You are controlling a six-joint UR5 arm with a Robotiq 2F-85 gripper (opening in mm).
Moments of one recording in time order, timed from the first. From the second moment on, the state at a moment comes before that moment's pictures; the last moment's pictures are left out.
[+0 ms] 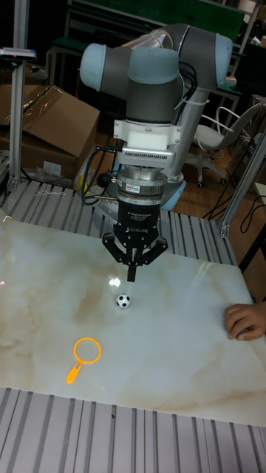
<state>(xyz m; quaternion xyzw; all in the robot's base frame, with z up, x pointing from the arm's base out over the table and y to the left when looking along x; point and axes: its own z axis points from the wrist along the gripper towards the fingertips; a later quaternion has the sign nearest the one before) 0.578 0.014 0.170 0.01 0.99 0.07 0.10</state>
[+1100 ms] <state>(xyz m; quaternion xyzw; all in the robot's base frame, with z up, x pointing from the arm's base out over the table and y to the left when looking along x) 0.577 -0.006 0.177 0.00 1.00 0.03 0.08</state>
